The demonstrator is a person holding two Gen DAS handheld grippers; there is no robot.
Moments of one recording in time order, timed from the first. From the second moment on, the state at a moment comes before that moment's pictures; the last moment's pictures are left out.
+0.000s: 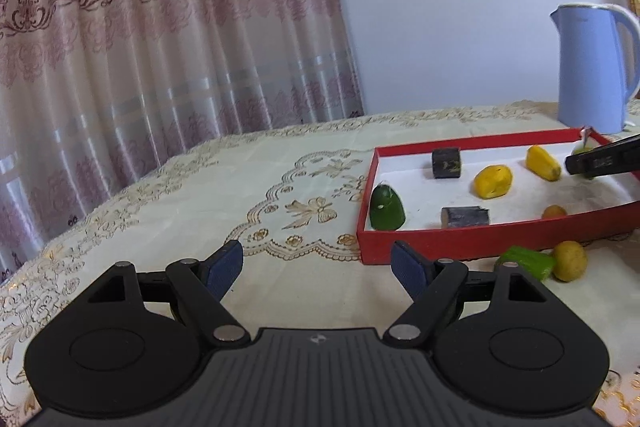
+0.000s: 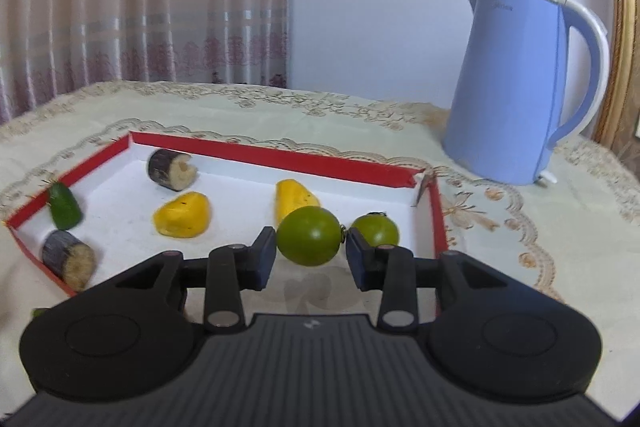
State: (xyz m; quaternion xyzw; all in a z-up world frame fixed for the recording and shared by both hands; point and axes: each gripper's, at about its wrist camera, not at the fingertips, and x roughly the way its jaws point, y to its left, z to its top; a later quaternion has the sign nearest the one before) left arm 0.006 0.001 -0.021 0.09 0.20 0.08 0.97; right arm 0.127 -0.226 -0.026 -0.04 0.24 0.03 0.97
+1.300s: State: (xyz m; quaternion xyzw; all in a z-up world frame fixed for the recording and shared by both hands) left arm 0.066 -0.036 -0.038 0.16 0.31 -0.29 0.89; right arm -0.007 -0.224 -0.011 -0.01 0.16 0.01 0.99
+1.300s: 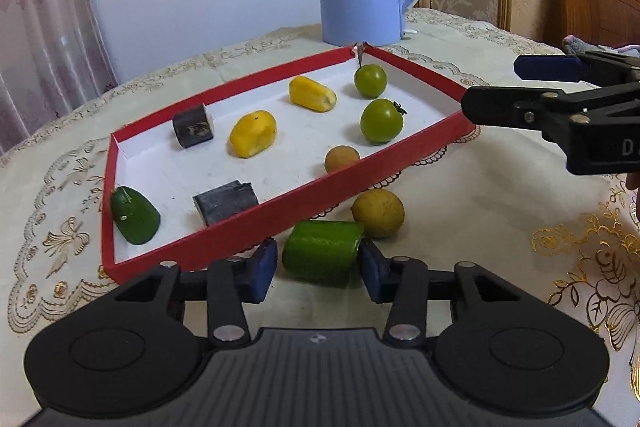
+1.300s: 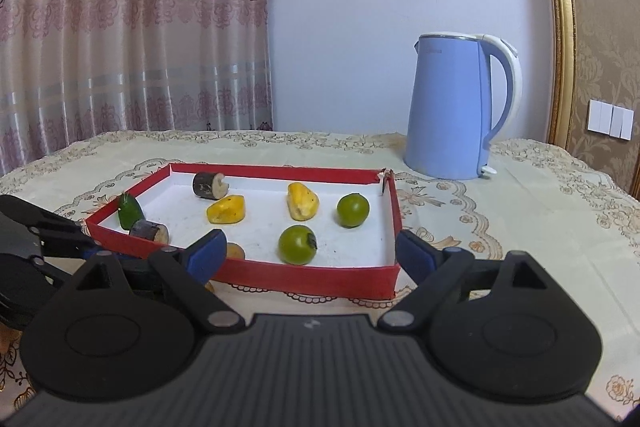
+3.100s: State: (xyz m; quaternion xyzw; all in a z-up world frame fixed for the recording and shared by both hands) left arm 0.041 0.009 -0.013 0.08 0.29 -0.06 0.95; right arm 0.044 -0.143 -0.042 -0.11 0.29 0.12 0.94
